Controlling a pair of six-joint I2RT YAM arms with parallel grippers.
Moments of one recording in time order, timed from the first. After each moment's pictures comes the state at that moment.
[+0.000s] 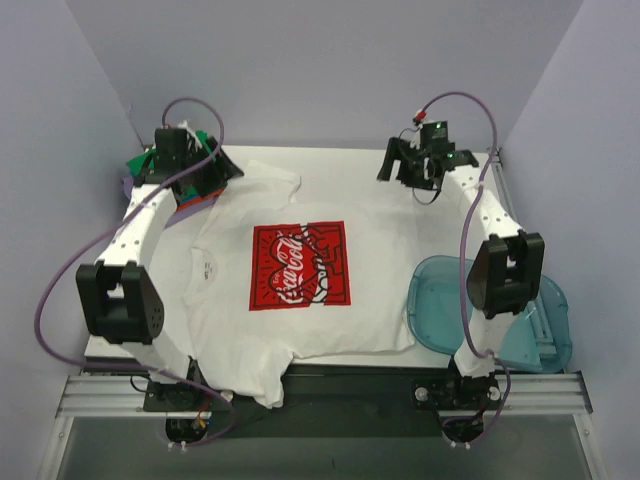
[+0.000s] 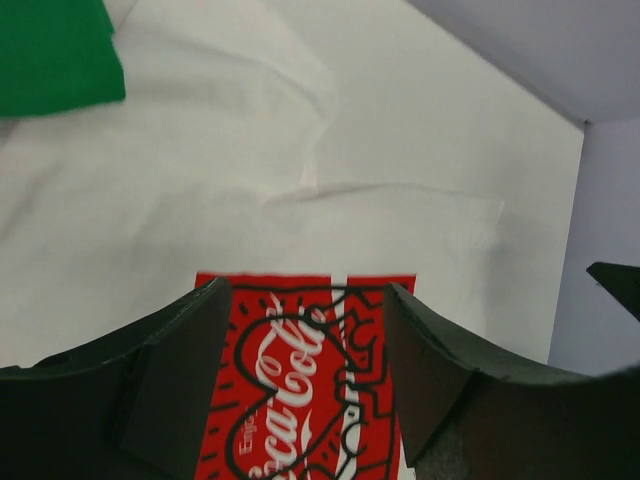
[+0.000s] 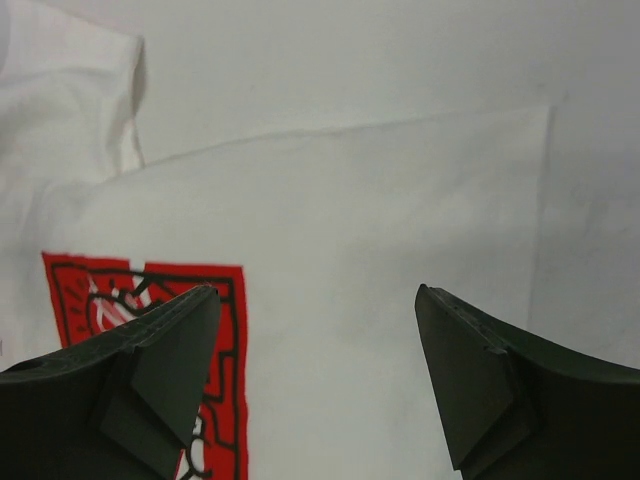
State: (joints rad) left arm -0.05 1.75 1.58 -0.46 0.28 -0.63; right arm 0.14 1.92 1.71 -0.57 -0.12 0.31
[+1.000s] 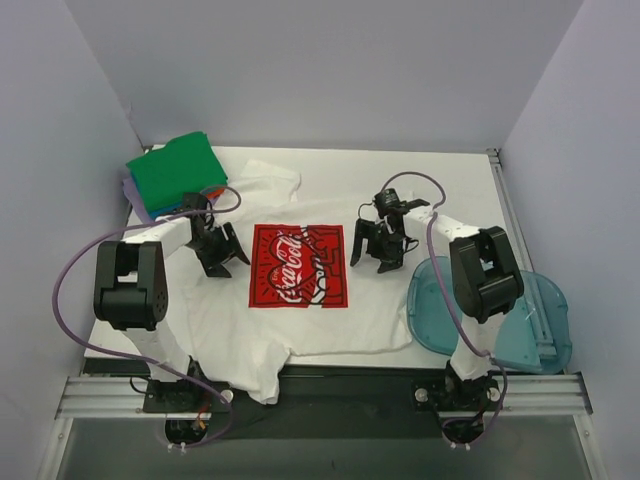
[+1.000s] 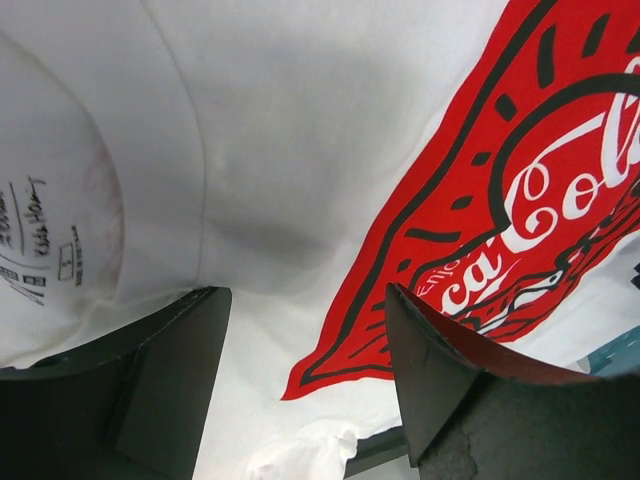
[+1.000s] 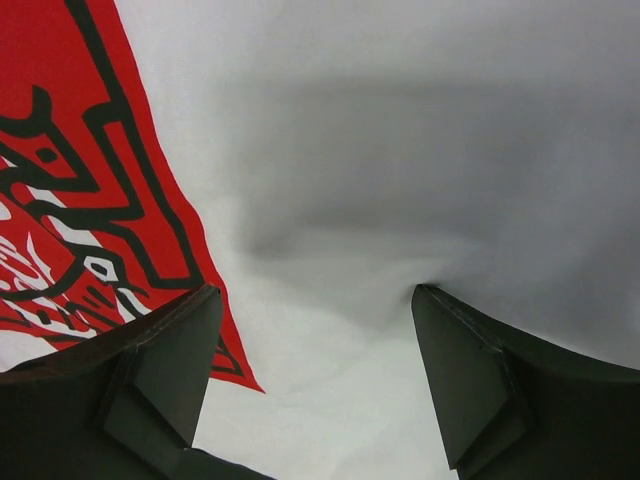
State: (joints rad) left arm -0.04 1.77 1.07 -0.61 0.32 -0.53; right arm 0.38 1.87 1.20 -0.60 -0.19 0.51
